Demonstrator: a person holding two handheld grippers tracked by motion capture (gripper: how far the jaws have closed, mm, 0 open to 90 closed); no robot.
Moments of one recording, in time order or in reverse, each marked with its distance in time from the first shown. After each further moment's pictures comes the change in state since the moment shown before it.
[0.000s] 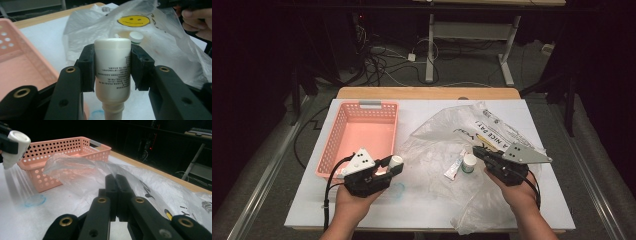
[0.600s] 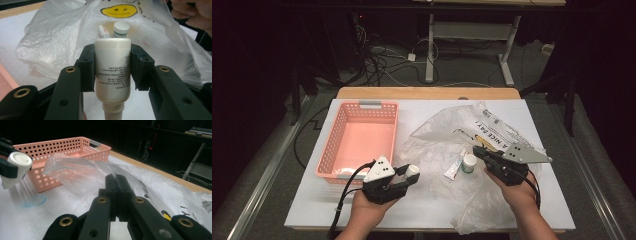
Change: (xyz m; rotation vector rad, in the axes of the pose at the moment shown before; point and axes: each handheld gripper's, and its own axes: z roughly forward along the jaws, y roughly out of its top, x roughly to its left) left arm -0.022 -0.008 0.031 0.054 -0.058 0.034; right arm -0.001 -0.001 0.001 -0.001 0.002 0.007
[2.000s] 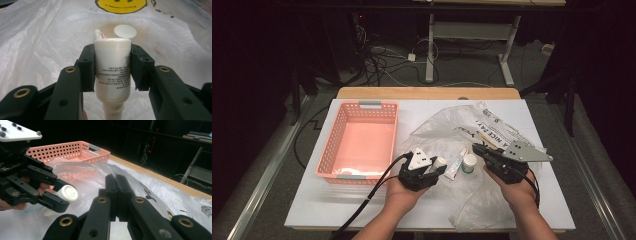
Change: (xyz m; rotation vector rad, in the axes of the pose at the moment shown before) left arm -0.008 0.021 0.087 0.030 0.027 0.040; right arm 0.000 0.006 0.001 -0.023 -0.009 -0.005
